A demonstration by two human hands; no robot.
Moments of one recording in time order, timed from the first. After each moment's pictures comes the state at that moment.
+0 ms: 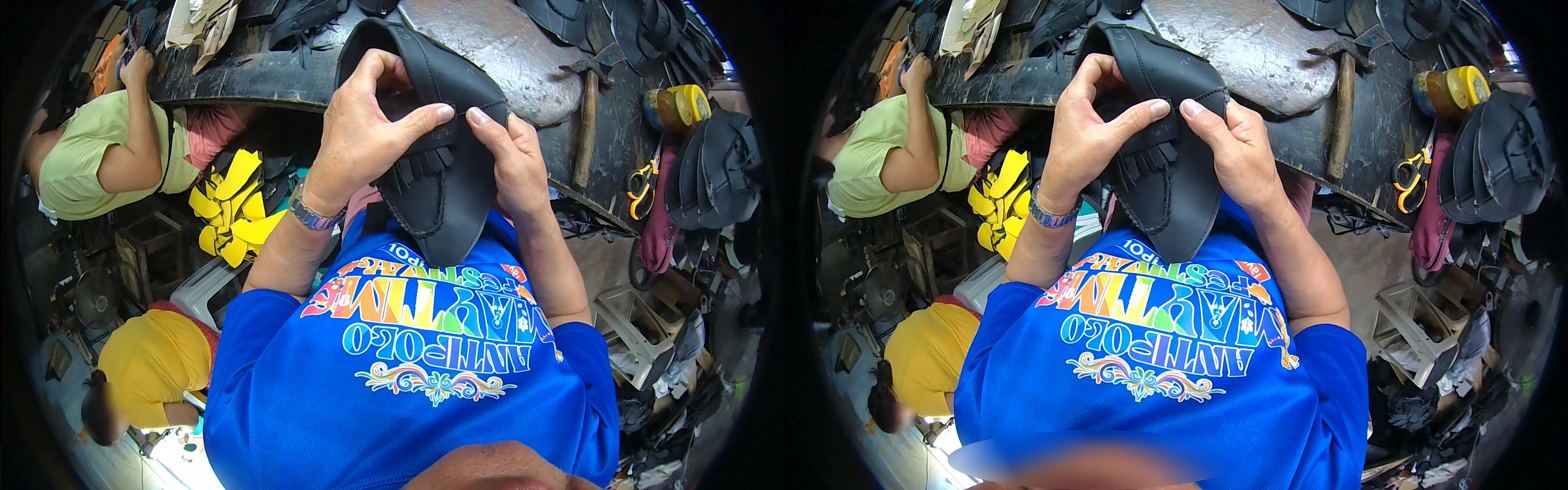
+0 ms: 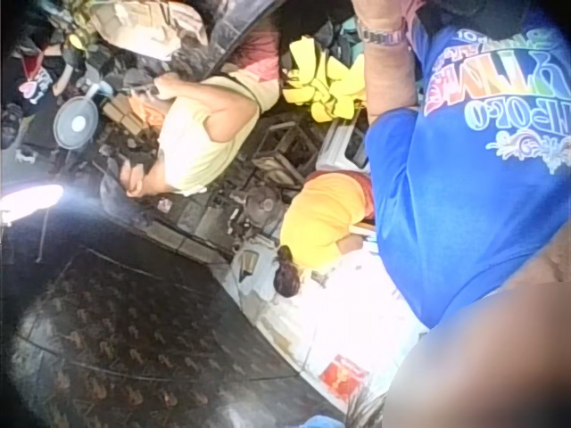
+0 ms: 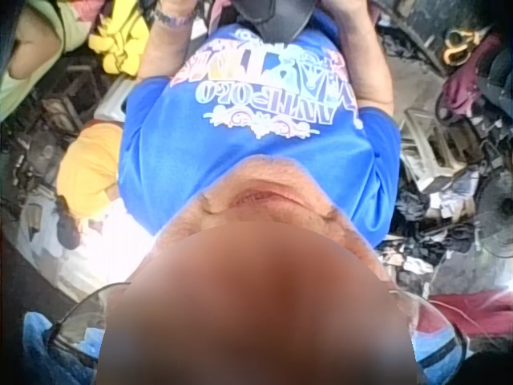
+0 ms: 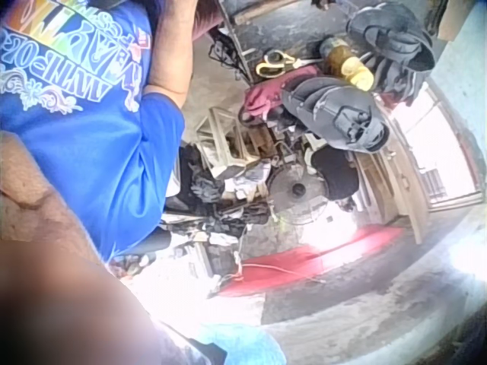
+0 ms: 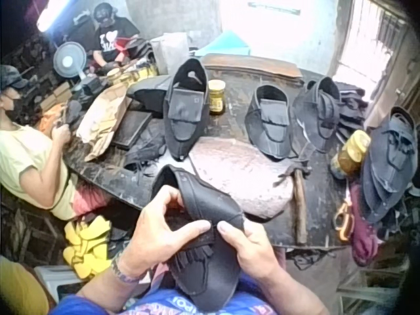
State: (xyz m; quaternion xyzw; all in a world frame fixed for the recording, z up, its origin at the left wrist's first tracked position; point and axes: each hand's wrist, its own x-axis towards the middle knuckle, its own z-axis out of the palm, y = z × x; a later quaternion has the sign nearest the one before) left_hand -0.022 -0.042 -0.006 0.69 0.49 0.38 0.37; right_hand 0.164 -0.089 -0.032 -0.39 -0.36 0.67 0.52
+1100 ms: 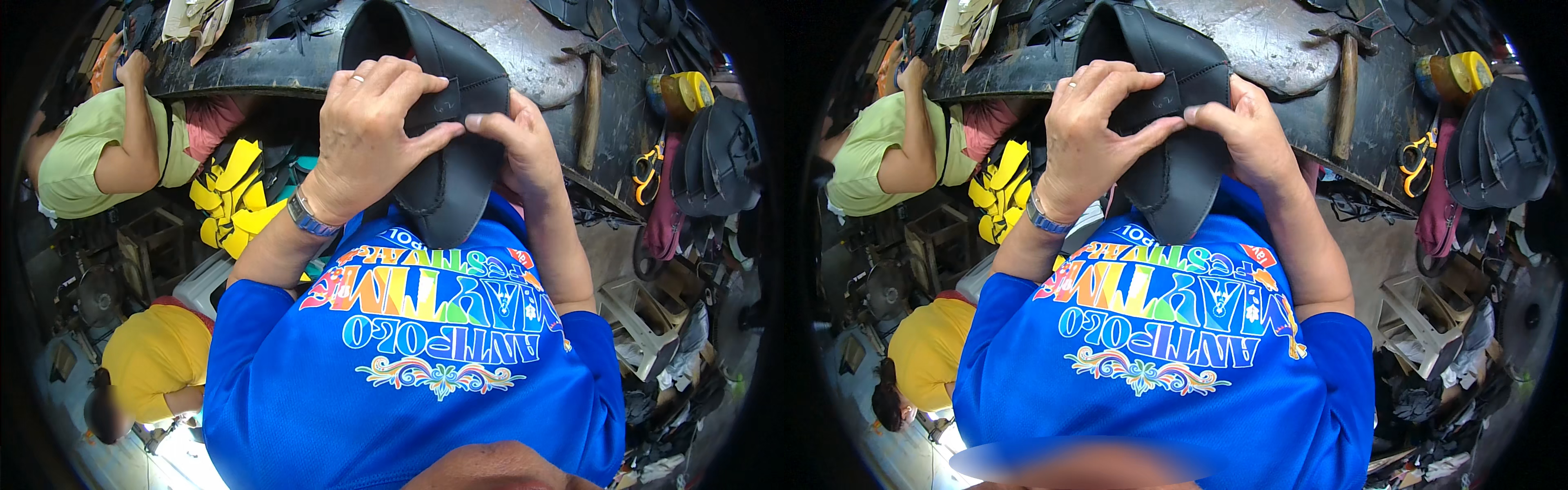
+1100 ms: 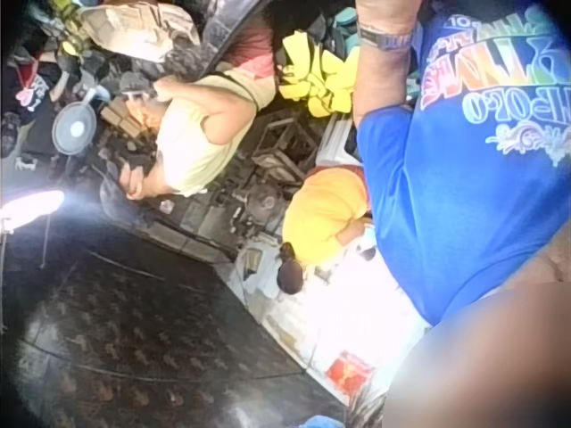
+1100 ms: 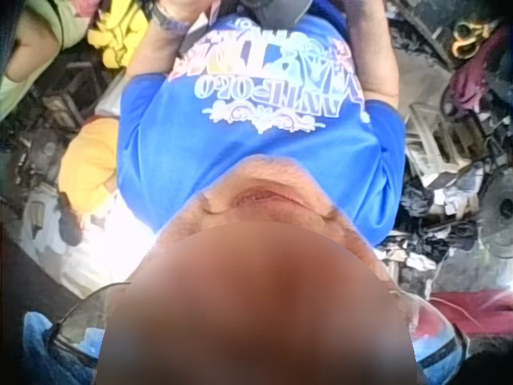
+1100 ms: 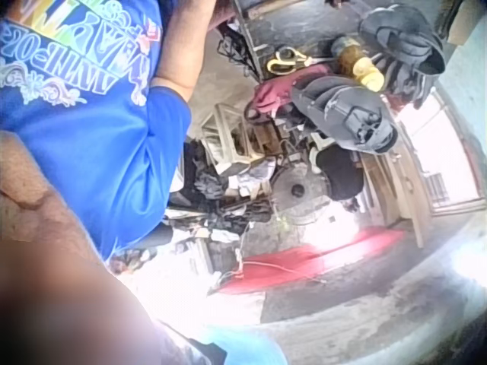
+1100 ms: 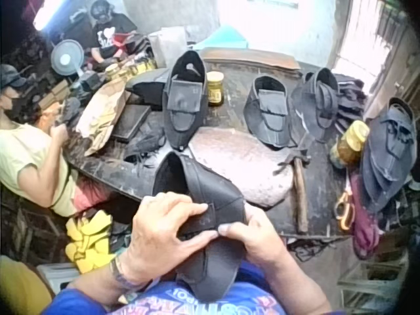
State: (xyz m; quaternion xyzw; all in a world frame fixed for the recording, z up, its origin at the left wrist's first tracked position) left_hand -0.019 -0.065 0.005 0.86 0.40 0.32 0.03; right_hand 0.172 -0.089 -0.031 -0.38 -0.33 0.70 0.51
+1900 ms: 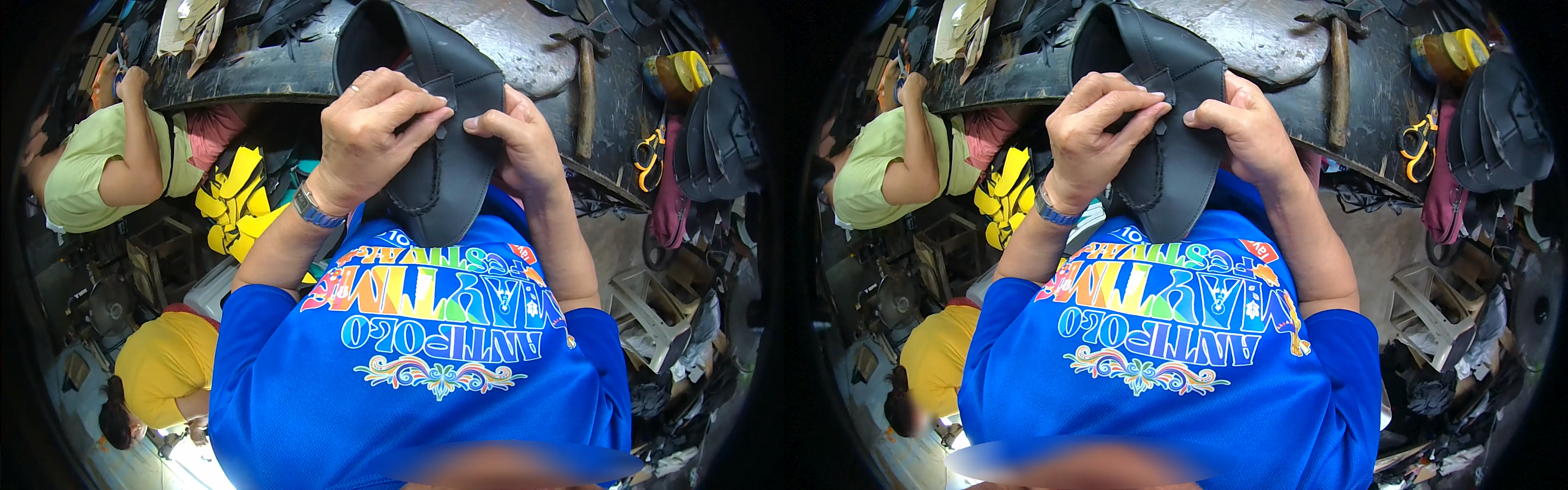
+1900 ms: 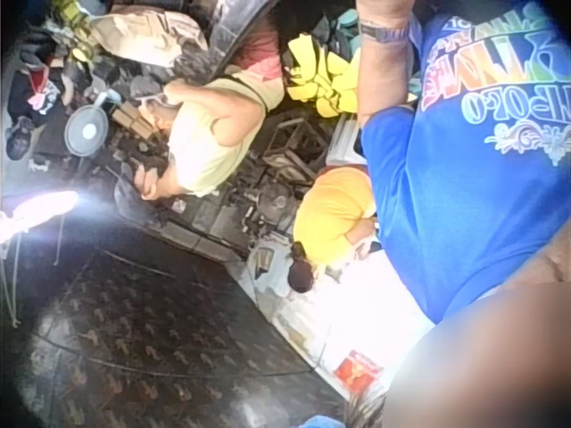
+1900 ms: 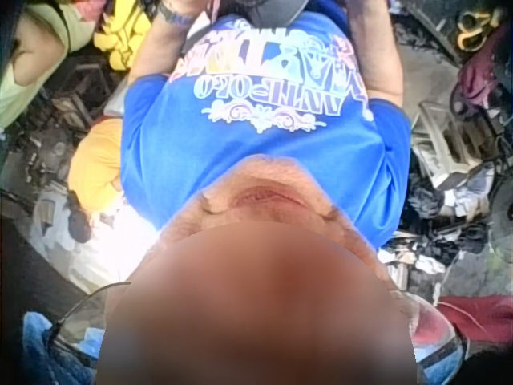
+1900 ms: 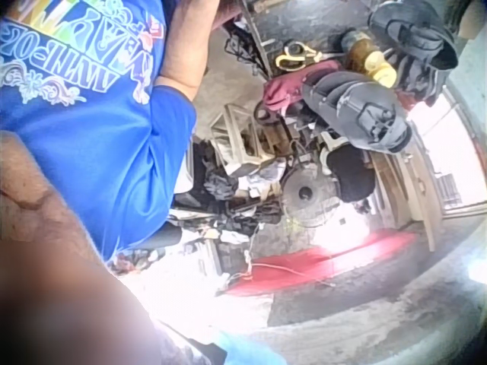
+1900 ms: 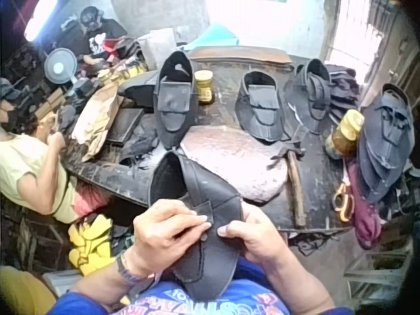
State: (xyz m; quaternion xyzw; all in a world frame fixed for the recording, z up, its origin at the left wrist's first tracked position) left_hand -0.014 -0.060 -0.015 0.84 0.33 0.41 0.11; right_hand 0.183 -0.091 -0.038 -0.33 -0.29 0.74 0.50
